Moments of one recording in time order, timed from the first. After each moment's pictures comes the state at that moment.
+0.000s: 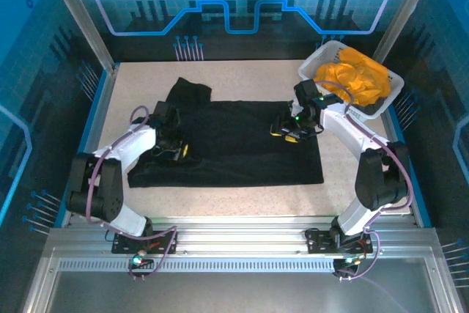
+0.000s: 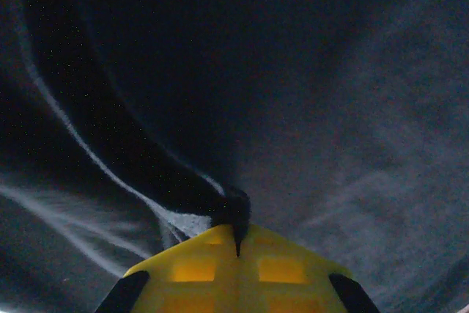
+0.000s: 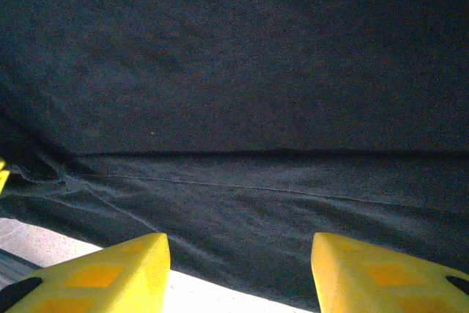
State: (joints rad) left arm -0.16 1.56 0.98 -0.69 0.20 -1.44; right arm 0.29 1.64 1.28 -0.88 -0.37 0.54
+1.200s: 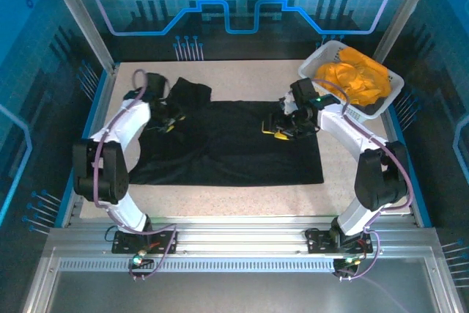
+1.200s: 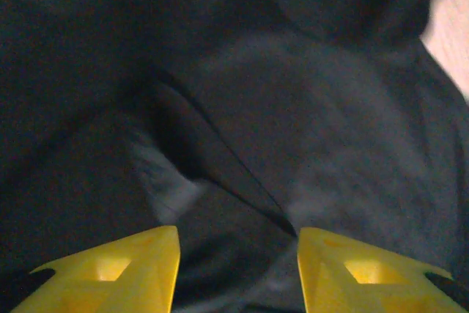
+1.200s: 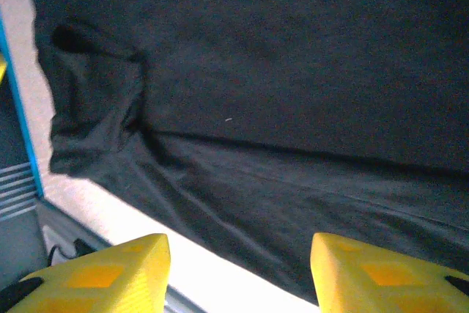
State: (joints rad) left arm -0.01 1.69 1.28 -0.75 0.16 -0.81; right arm 0.33 1.64 1.28 -0.78 -0.53 0.51
